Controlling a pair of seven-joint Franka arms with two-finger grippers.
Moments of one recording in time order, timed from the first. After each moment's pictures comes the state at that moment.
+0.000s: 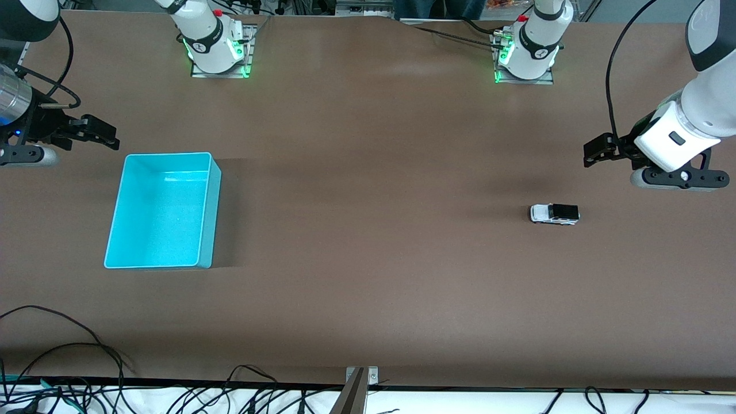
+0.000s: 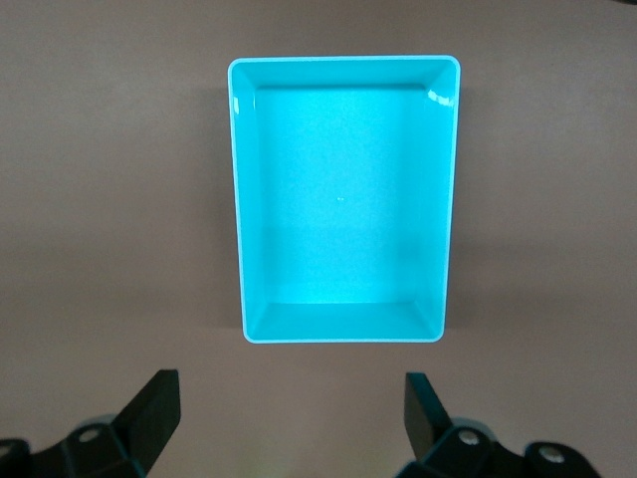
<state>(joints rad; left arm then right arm) 0.02 0.11 -0.12 -1.58 0.00 1.58 -0.05 -0.06 0.02 0.07 -1.69 0.00 1.62 -0.02</state>
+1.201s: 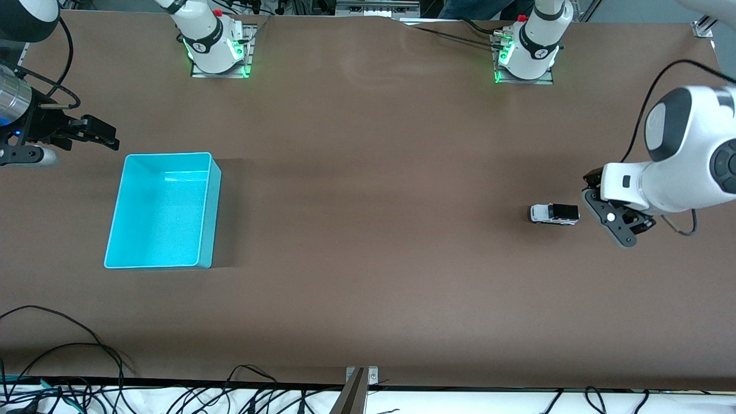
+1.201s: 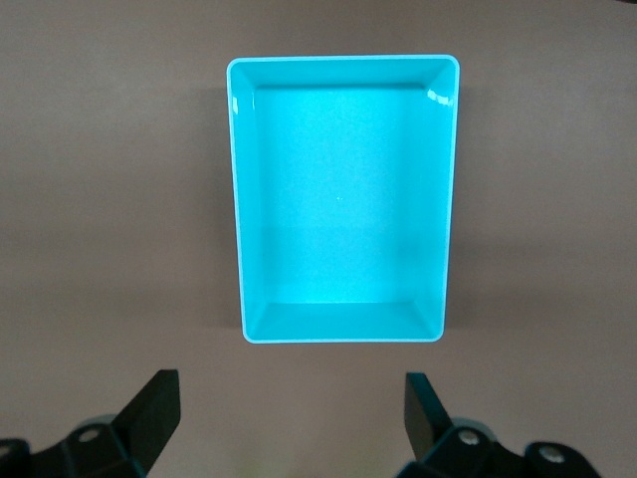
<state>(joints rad) 0.06 0.35 -0.11 -1.61 0.11 1.79 0.95 -0.07 0.02 0.06 -1.69 0.00 1.62 -0.02</state>
